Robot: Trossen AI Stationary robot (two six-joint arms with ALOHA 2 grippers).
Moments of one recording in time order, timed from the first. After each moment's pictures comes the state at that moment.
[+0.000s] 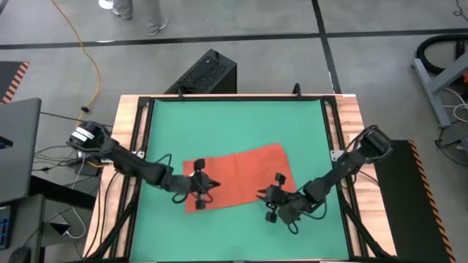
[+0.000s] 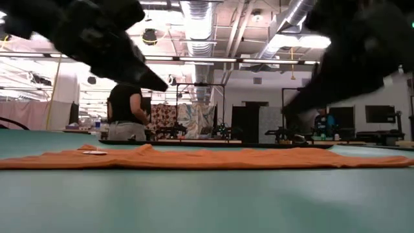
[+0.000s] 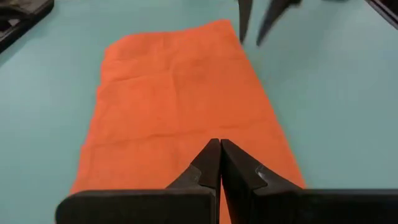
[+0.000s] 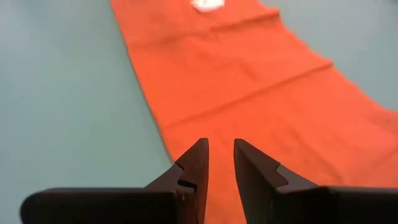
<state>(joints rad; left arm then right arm) -0.38 1.47 0.57 0.47 -0.45 -0.13 0.63 1.66 0.76 0.12 0.76 0.57</state>
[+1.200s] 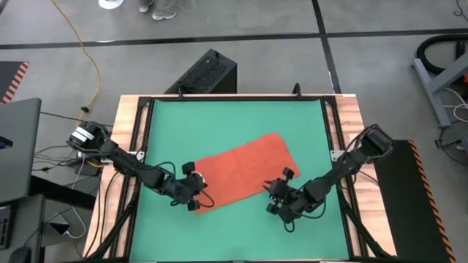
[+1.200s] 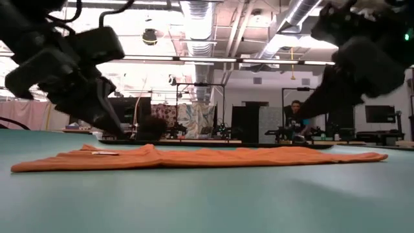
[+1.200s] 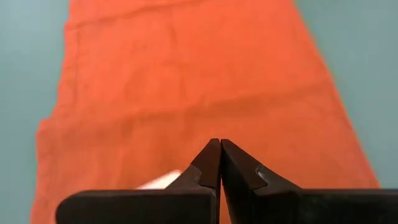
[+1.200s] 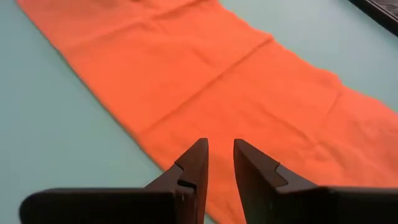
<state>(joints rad) -0.47 1.47 0.56 0.07 -0.50 -0.44 0.62 1.61 0.77 -0.18 0.89 0.76</state>
